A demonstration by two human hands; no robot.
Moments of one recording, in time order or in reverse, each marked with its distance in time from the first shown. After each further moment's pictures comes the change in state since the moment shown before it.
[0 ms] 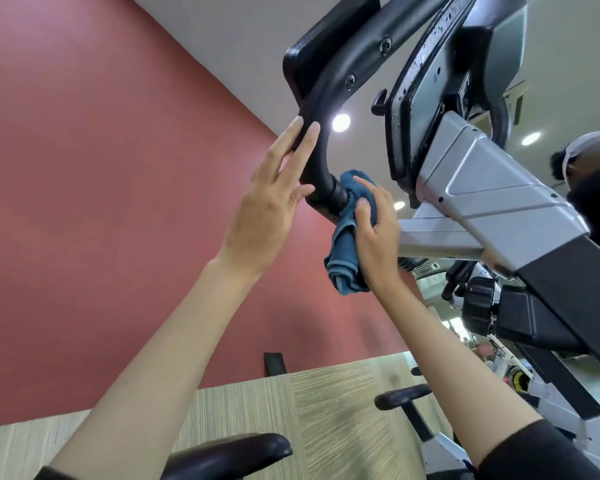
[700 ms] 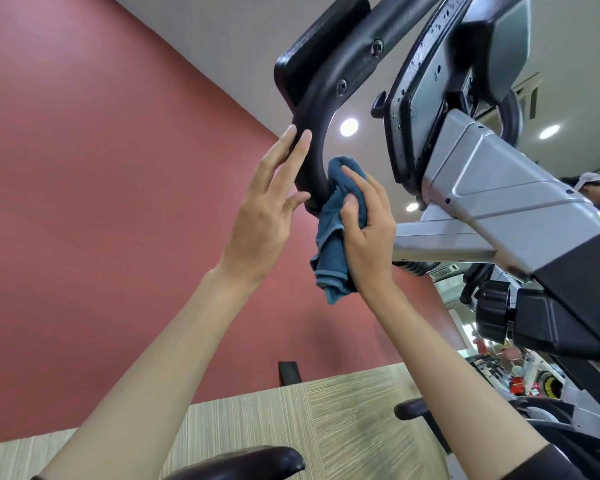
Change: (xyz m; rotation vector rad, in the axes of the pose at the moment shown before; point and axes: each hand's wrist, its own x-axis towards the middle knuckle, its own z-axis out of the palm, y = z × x) left_hand 0.001 -0.002 0.004 -0.133 0.006 -0.018; right_hand -0.002 -0.018 0.012 0.067 0.043 -0.179
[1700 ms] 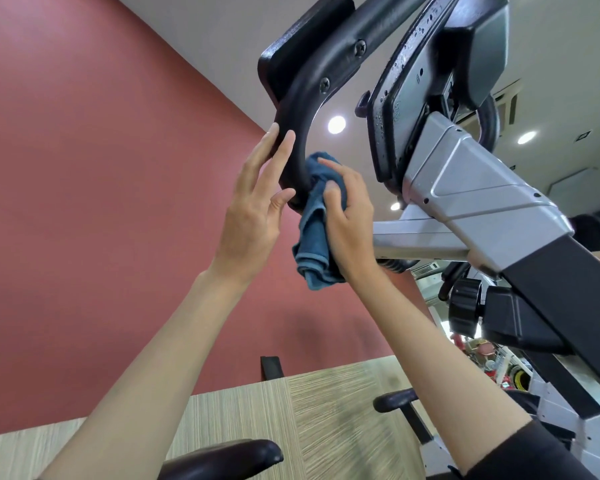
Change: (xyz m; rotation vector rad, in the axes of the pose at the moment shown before) left_hand -0.004 0.005 0.011 -0.008 0.091 -0.031; right_hand 0.016 -0.008 -0.002 -0.009 -0.099 0.109
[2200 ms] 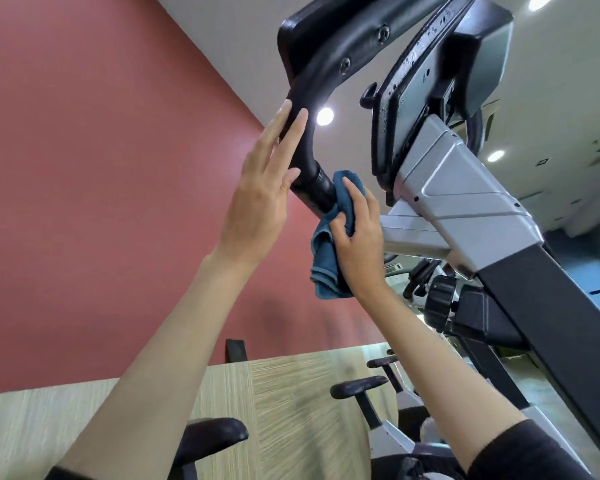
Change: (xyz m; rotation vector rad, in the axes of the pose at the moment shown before) left_hand -0.006 0.012 0.007 0.001 0.046 -0.071; right_hand -0.030 0.030 -0.034 -0.399 -0.113 0.025
